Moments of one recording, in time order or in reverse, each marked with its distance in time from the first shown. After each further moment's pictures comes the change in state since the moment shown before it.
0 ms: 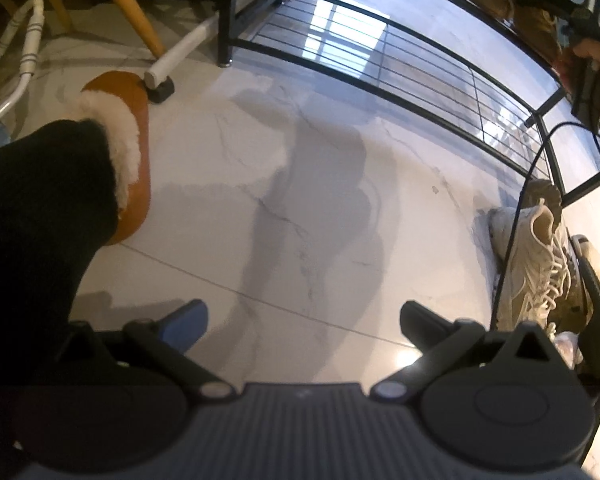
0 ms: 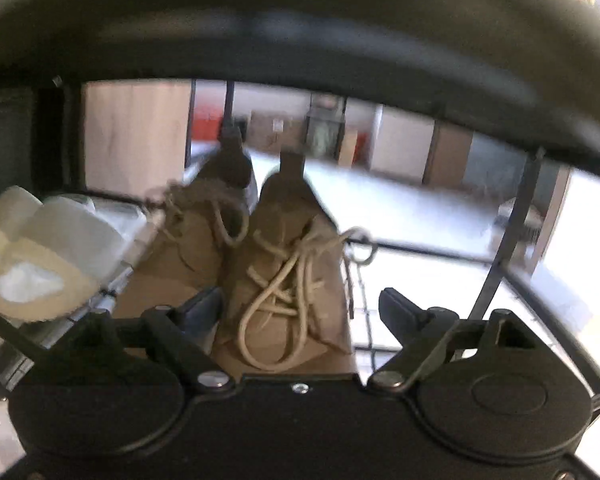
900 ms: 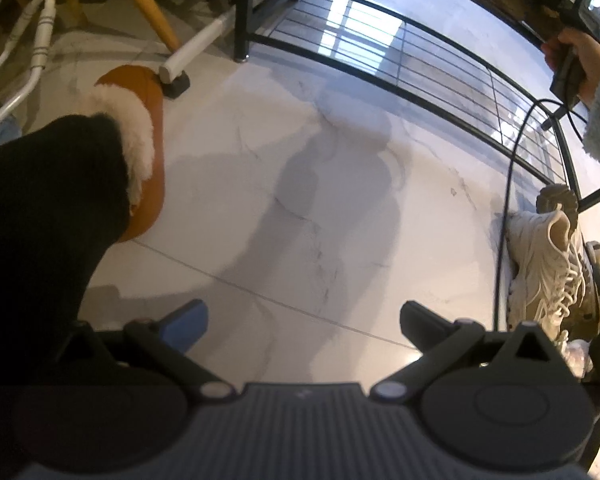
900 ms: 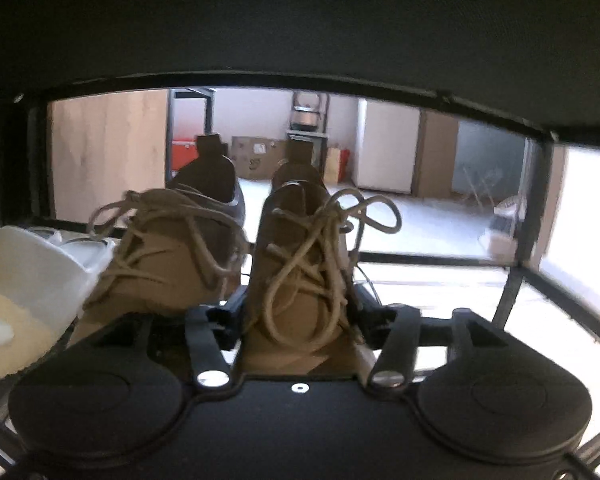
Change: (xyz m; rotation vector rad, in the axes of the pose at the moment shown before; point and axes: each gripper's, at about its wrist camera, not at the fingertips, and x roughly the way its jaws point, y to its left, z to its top) left arm 0.004 0.003 0.004 -0.013 0.007 0.030; right arm 0.047 0.002 -0.001 0.091 -0.139 -0.065
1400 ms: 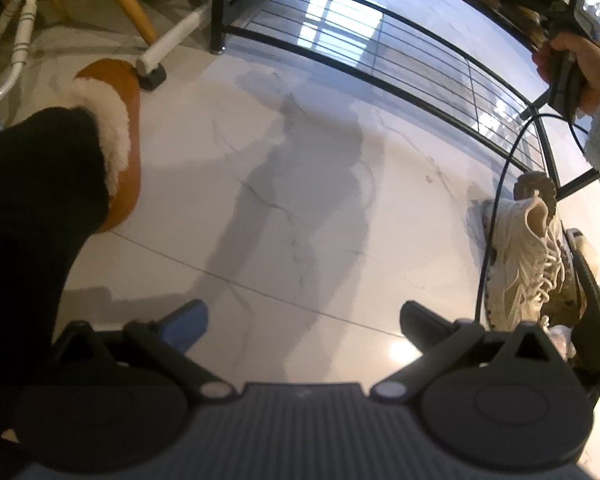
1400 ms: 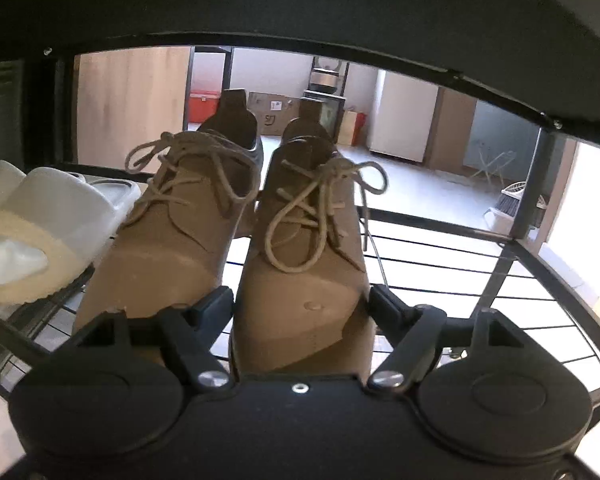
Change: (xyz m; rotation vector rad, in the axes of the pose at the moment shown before) left arm -0.007 -0.007 -0.003 0.019 -0.004 -0.061; right arm -0.033 -0.002 -0.005 -0.048 0.080 0.030
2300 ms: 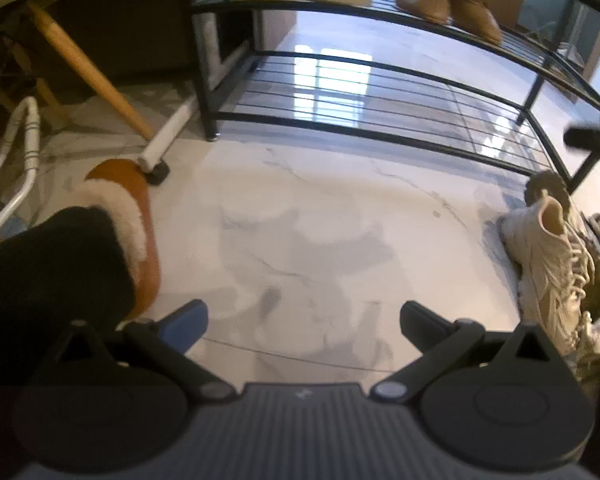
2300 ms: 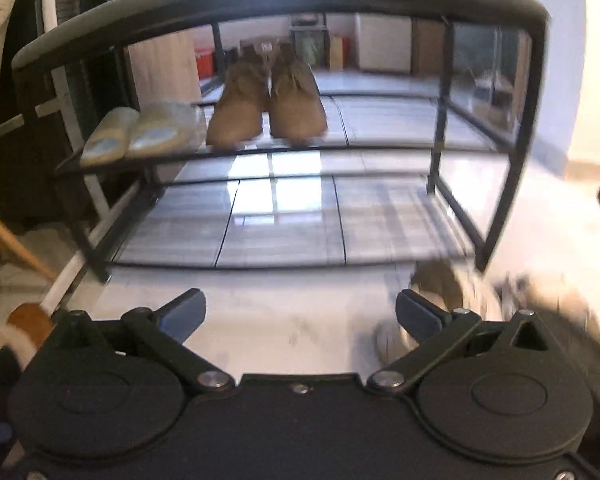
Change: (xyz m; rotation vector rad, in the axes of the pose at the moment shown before) left arm -0.002 -0.037 -0.016 0.185 -0.200 0.098; right arm -0.262 -0.008 -0.112 0.206 0.283 0.068
